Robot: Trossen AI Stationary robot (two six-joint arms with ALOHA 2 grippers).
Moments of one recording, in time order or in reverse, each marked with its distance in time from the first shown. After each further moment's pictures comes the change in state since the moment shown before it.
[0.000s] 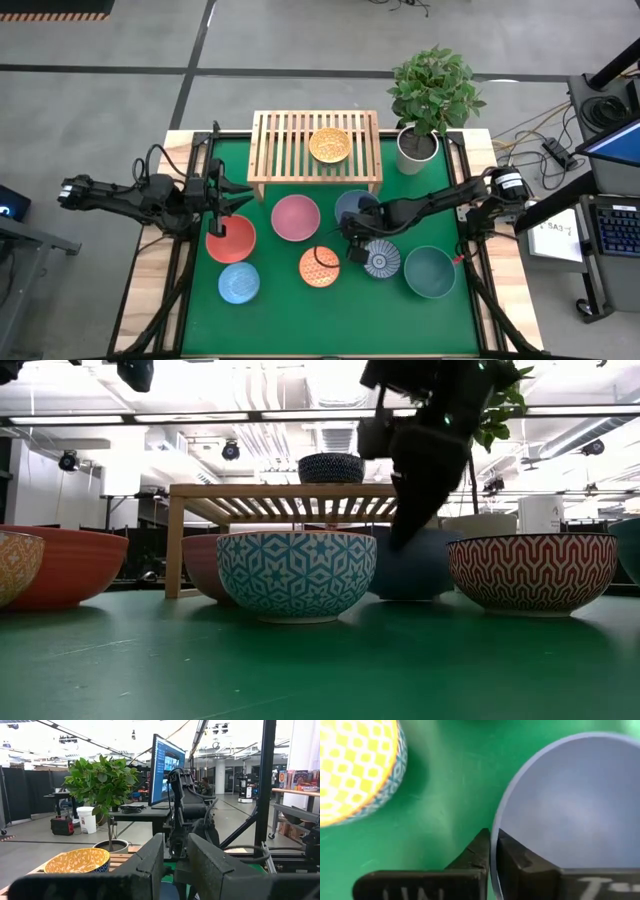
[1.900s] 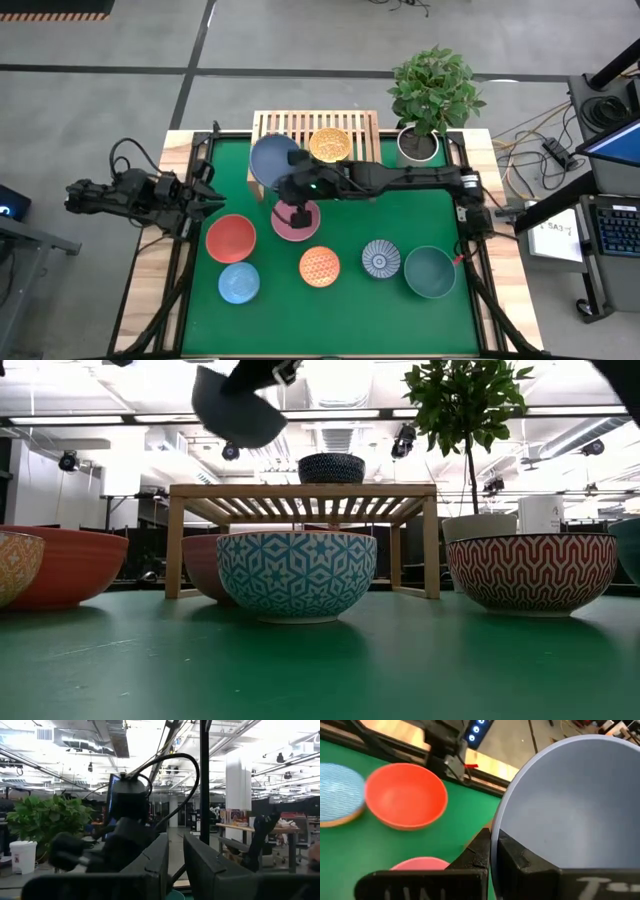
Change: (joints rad) left arm -0.013 -0.188 -0.002 -0.004 0.245 -0.076; right arm -0.137 0.316 0.883 0.062 0.014 -0.735
